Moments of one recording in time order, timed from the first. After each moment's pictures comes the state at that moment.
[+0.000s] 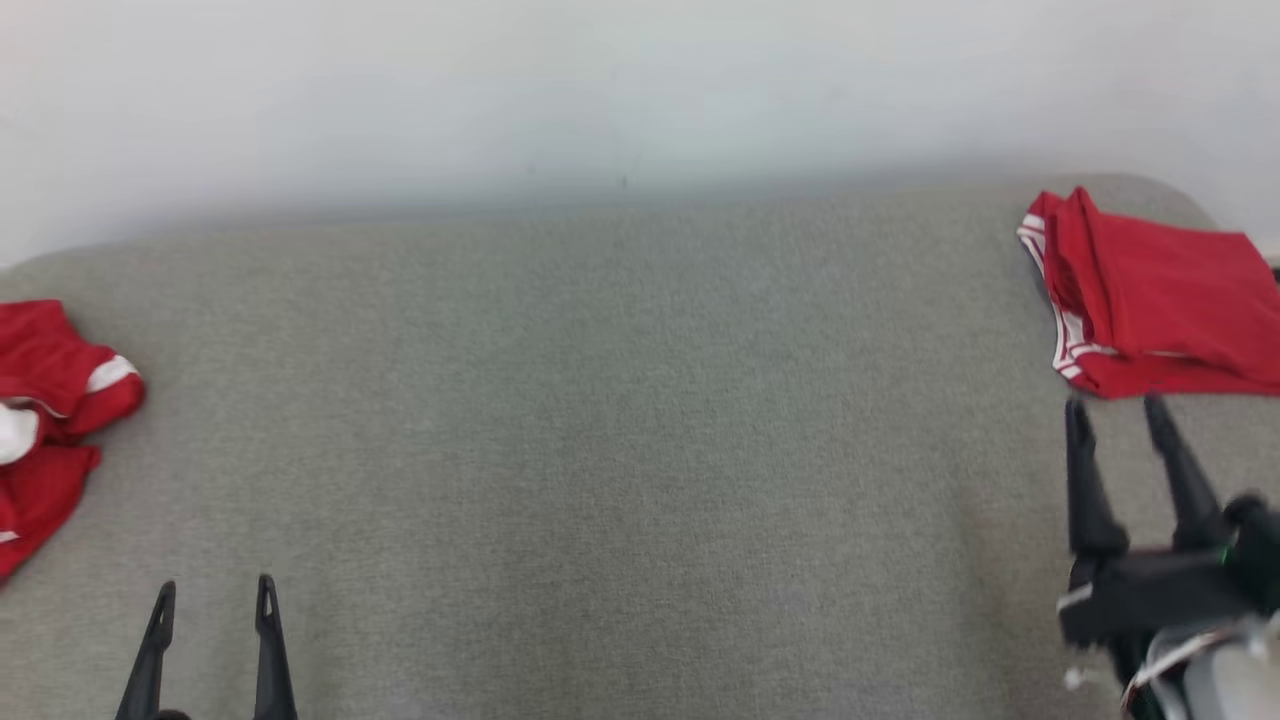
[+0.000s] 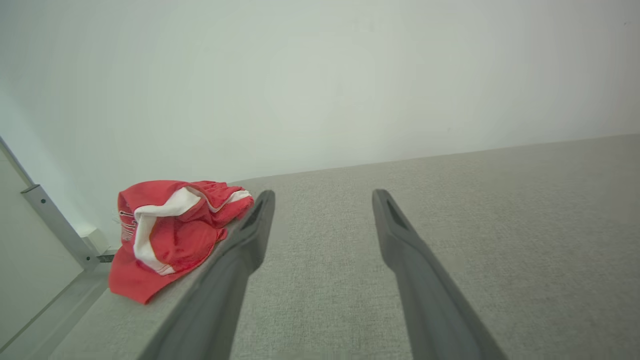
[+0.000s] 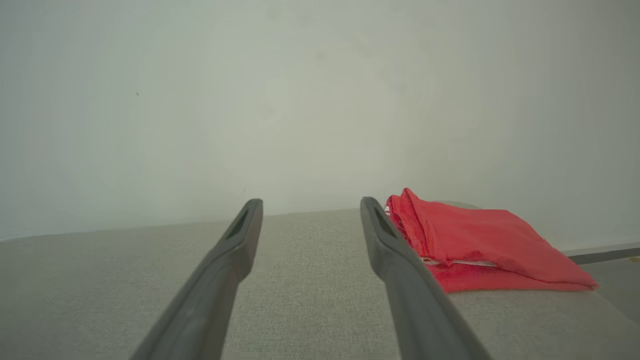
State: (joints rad) left arm 0.10 0.18 0.03 -0.02 -0.08 0.05 -0.26; right arm -0.19 -0.33 -0.04 0.23 0.34 0.13 -0.26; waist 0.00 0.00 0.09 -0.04
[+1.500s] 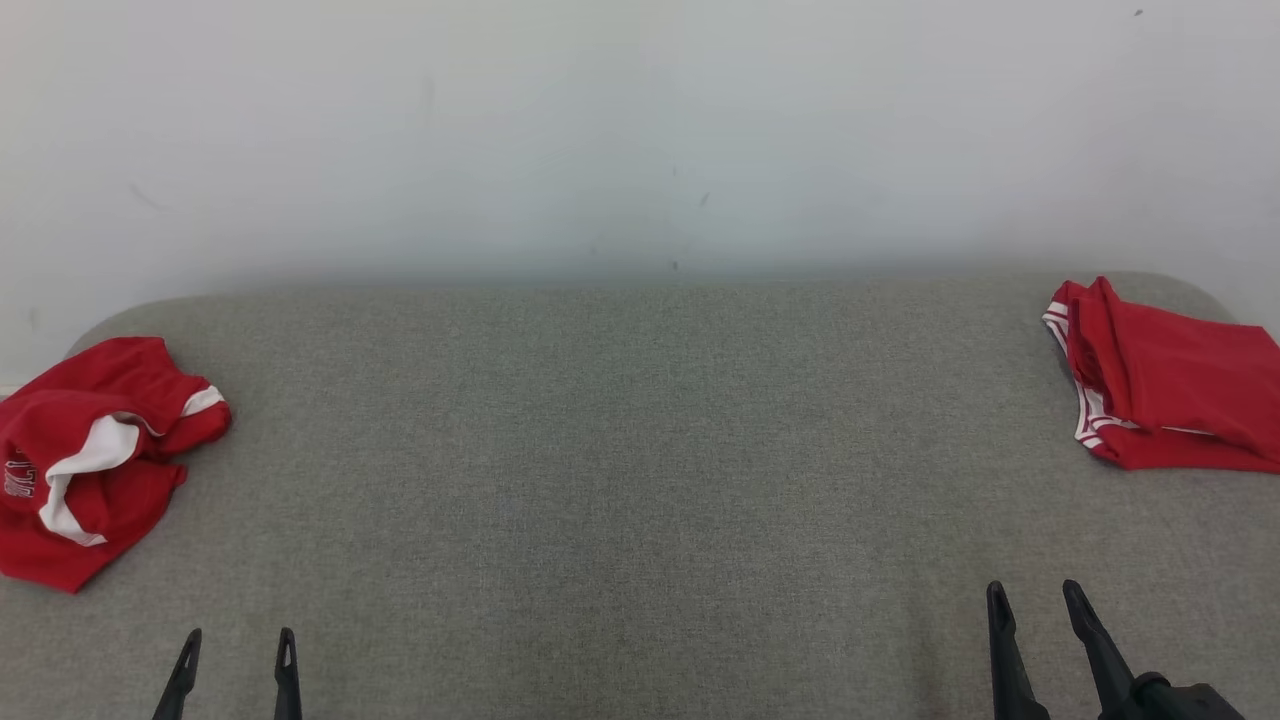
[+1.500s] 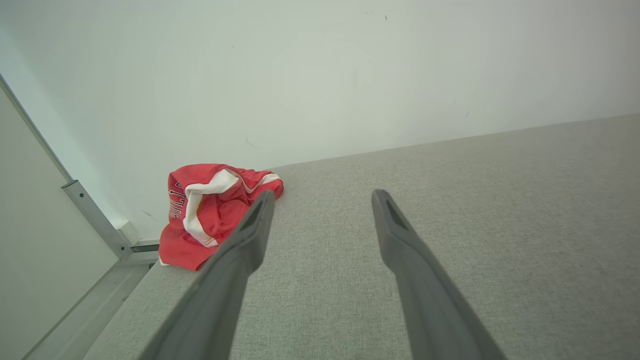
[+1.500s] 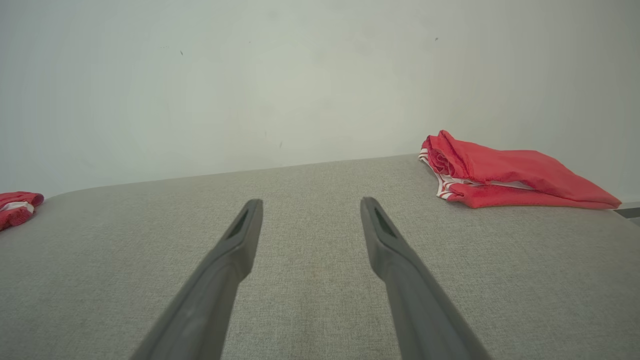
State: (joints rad) left arm 0.13 0.20 0.02 0.10 -0.05 0.02 -0.26; right arm 0.12 -0.10 -0.08 0.13 0.17 0.13 -0.26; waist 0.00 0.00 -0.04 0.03
